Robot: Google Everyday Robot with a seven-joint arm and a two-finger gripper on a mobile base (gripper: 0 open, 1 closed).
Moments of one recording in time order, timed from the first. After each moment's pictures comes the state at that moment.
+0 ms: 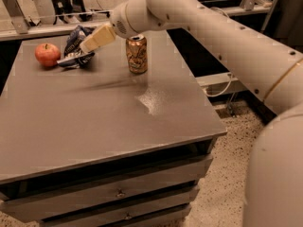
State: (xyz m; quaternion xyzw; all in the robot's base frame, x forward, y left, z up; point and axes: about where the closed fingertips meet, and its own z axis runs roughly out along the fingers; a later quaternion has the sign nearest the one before) arm 0.735 0.129 0.955 -0.46 0.70 0.23 0.49
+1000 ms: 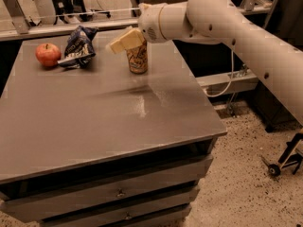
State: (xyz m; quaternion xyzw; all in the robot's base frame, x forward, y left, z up) arm 0.713 0.053 0.969 -0.46 0.65 0.21 0.56
